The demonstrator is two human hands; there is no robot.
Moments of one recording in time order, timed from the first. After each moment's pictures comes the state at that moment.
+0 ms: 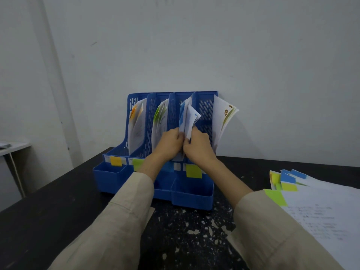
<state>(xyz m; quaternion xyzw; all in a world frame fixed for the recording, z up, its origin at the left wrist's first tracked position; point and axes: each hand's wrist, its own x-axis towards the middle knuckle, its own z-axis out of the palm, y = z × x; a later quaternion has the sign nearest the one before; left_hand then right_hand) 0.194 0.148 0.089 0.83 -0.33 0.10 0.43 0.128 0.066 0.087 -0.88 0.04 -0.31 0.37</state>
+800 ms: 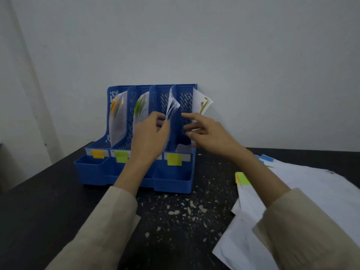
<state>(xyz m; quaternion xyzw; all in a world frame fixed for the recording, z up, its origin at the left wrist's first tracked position) 0.121 0.167 0.100 0.80 -0.29 0.27 0.46 0.040 0.021 0.109 -0.88 -0.04 -0.23 0.42</state>
